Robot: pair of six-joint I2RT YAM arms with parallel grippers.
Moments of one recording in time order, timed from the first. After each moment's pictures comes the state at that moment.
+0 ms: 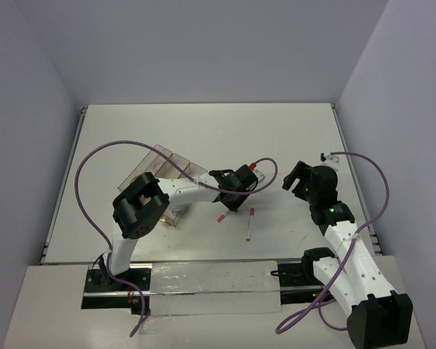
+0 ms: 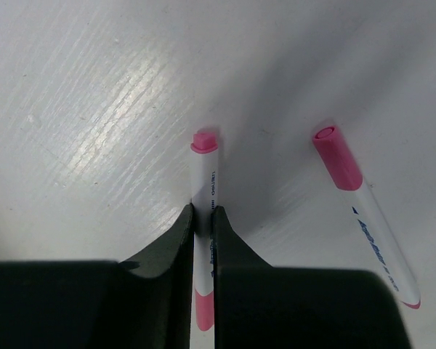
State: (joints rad) left arm -1.05 2.06 1.45 -0.50 -0.13 -0.18; right arm 0.11 0.76 0.52 -0.31 0.09 0.53
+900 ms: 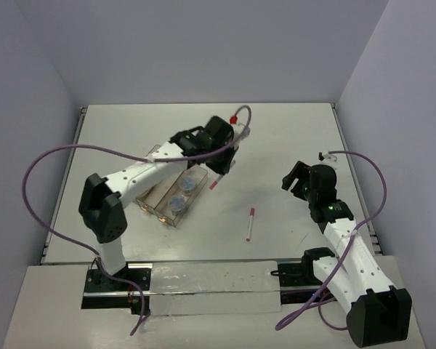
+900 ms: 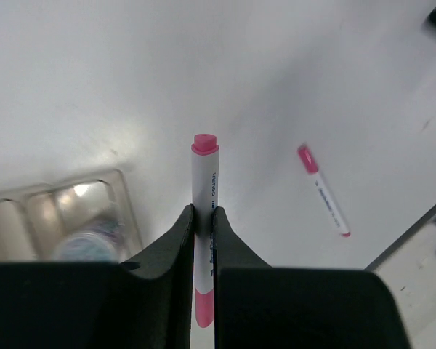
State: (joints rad) left arm -0.86 1.84 1.65 -0.74 0.03 -0.11; right arm 0.10 0.78 0.52 -0.29 0.06 0.53
